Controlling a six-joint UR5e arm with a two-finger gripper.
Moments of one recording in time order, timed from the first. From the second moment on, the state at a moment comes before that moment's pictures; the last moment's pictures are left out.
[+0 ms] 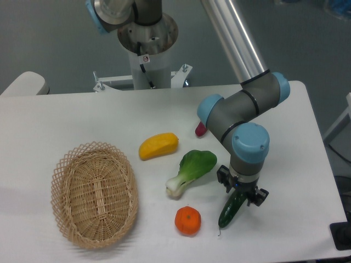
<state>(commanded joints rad) 2.56 -2.18 -1.43 -0.92 1.63 1.22</state>
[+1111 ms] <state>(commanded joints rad) 2.74 -1.94 -1.44 -1.17 1.62 1.64</state>
